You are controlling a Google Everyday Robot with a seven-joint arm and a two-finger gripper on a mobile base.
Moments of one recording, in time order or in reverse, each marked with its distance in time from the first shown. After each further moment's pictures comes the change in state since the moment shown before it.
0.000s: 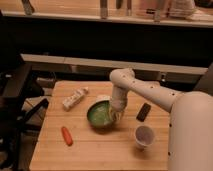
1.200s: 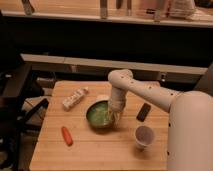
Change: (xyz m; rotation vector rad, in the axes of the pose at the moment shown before) arm -0.004 -0.005 0.004 -0.001 -0.002 0.024
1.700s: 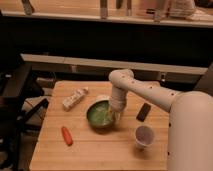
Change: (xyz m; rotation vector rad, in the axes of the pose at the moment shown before) arm 0.003 0.001 -0.001 0.003 0.000 0.016
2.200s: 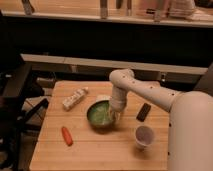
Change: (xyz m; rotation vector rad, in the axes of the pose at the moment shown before) arm 0.001 0.002 -0.001 0.003 -0.003 0.020
